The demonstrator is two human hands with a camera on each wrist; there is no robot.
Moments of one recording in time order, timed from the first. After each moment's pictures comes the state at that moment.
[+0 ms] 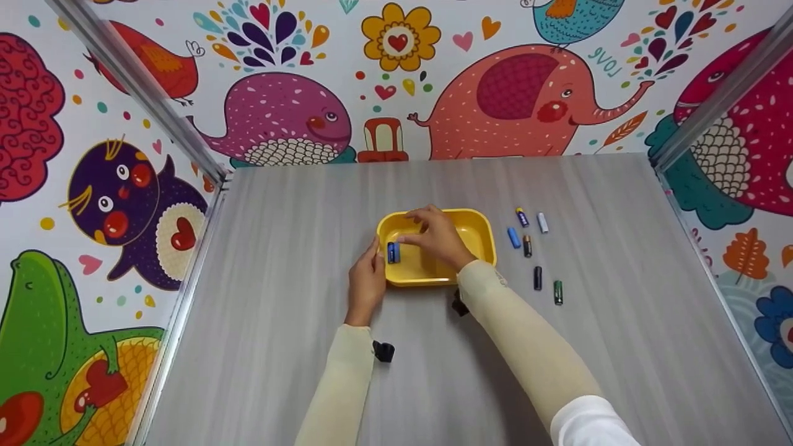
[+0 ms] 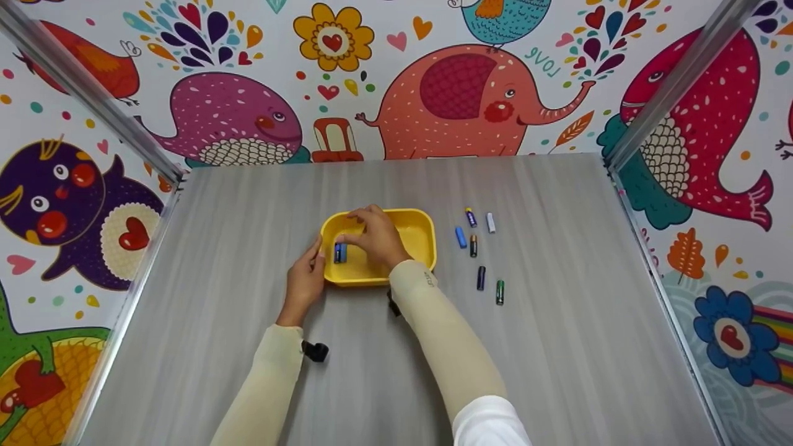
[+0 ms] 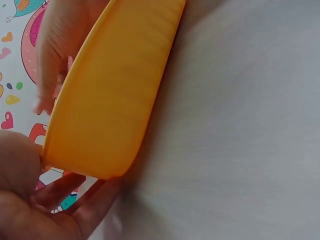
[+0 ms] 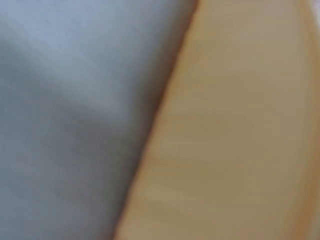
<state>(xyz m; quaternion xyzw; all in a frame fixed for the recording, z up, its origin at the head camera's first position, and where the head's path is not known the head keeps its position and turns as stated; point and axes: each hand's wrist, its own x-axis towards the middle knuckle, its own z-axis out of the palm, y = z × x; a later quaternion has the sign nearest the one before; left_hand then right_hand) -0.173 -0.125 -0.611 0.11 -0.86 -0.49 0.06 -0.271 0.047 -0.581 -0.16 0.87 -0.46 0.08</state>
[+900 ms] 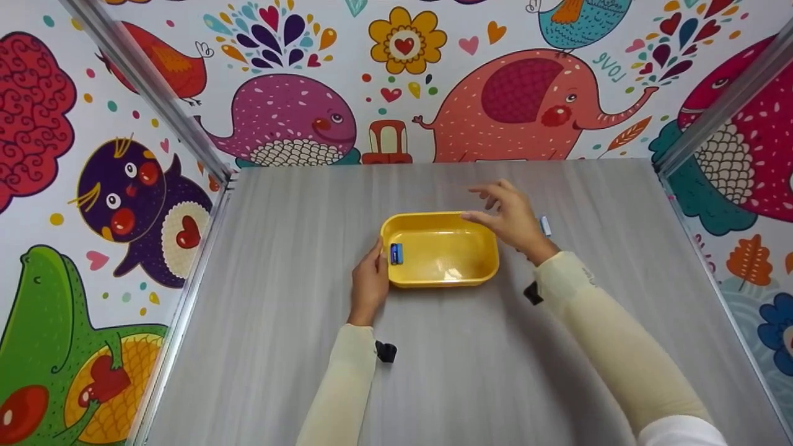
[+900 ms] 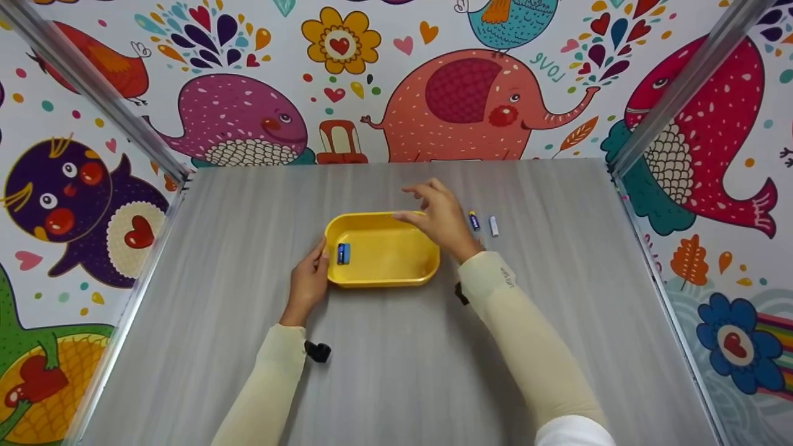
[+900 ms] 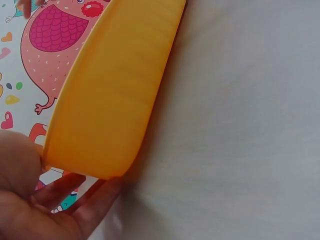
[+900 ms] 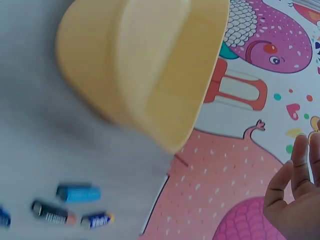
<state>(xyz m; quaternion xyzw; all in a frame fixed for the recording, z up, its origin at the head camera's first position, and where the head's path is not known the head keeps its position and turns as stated) -0.172 -0.124 -0.609 0.12 -0.85 -0.50 0.05 -0.269 0.156 -0.500 -0.18 0.89 -0.42 -0.02</state>
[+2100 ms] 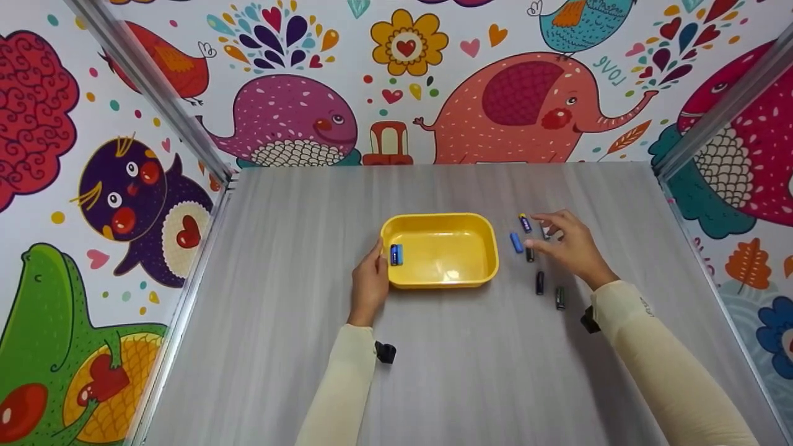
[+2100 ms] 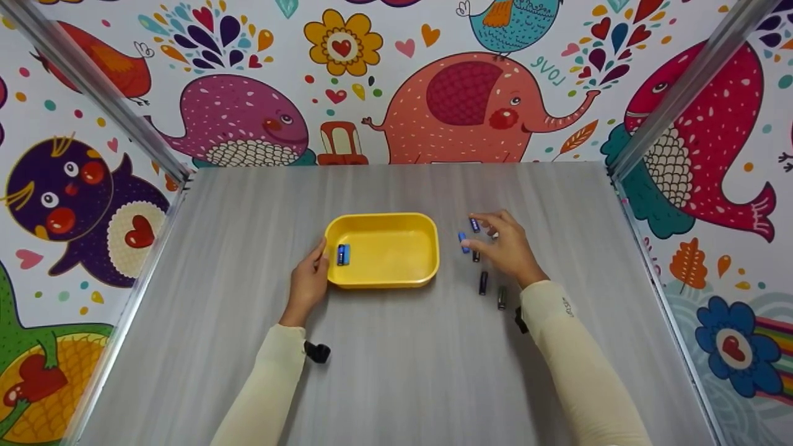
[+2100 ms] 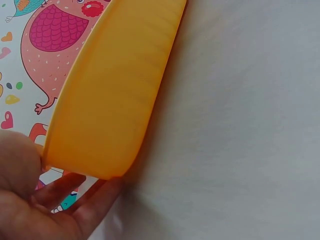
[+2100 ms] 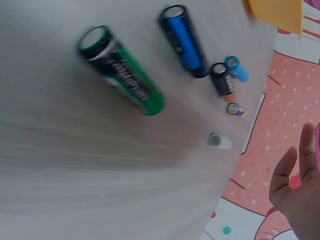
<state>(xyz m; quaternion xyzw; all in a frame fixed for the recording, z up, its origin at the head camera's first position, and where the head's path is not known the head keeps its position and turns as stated) -0.172 -0.122 -0.608 0.12 -0.85 -0.51 0.06 -0.255 0.277 -0.561 -0.10 0.92 -0.37 0.01</state>
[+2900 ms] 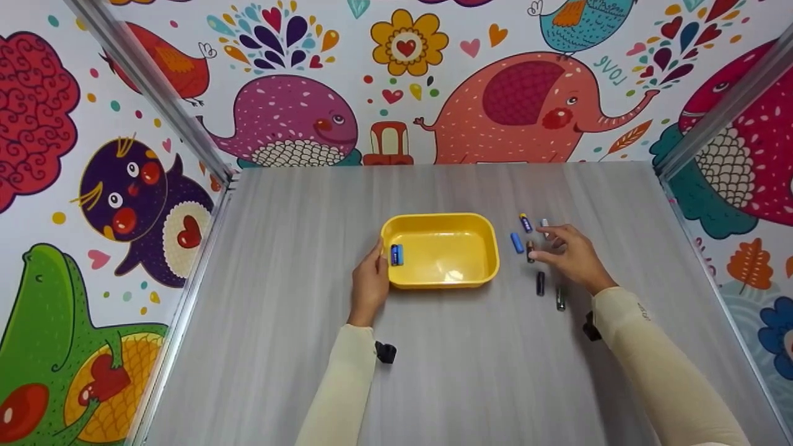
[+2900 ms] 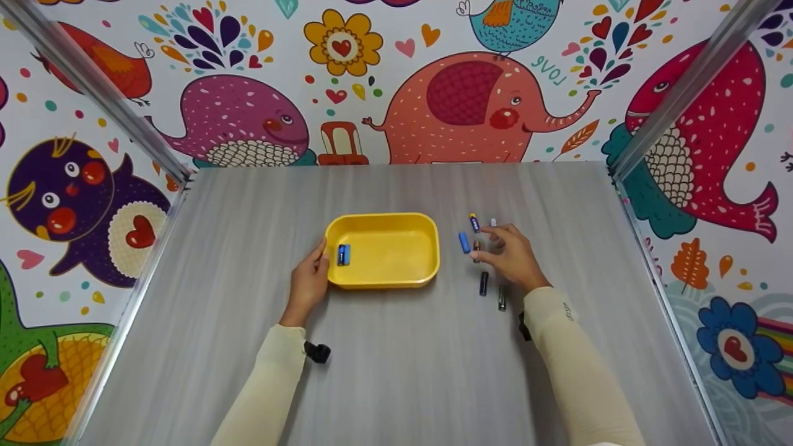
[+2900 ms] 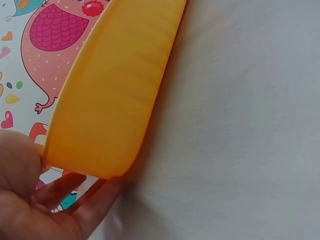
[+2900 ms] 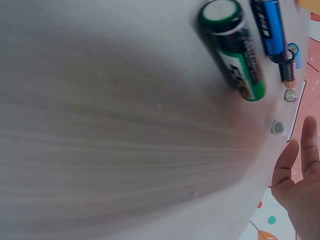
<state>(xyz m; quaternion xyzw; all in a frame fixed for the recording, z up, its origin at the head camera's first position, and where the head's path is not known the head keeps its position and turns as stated) -0.171 -0.123 -0.608 0.12 -0.85 -0.50 0.07 -0.255 0.297 -0.599 -0.07 0.92 -0.37 0.07</state>
